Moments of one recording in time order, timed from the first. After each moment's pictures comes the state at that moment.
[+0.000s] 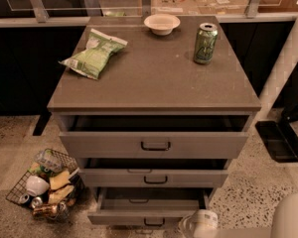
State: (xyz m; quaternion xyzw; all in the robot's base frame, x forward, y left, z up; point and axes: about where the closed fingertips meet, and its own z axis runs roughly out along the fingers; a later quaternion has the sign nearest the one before) arm 0.444 -0.161 0.132 -0.83 0.53 -0.07 0.16
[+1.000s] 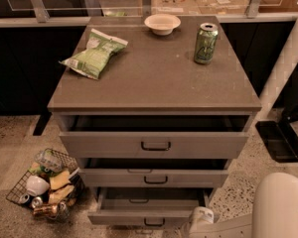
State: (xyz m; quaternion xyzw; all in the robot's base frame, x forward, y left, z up) arm 0.397 -0.164 0.128 -0.83 0.55 0.00 0.08
